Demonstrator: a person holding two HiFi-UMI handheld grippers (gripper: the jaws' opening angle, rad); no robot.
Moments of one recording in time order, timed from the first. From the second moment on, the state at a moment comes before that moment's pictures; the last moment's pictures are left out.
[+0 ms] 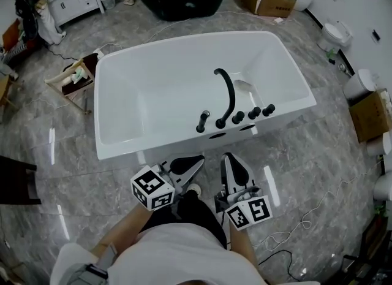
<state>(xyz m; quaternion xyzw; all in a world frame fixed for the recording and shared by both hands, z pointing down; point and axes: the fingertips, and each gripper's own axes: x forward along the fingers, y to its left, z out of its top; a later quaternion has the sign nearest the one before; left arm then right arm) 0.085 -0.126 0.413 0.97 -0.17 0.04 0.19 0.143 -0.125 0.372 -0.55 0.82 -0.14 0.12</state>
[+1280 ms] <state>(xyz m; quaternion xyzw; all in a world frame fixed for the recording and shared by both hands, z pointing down) 0.073 -0.261 0.481 0.95 -0.24 0.06 0.20 0.137 -0.261 0.461 -0.56 0.81 -0.15 0.00</state>
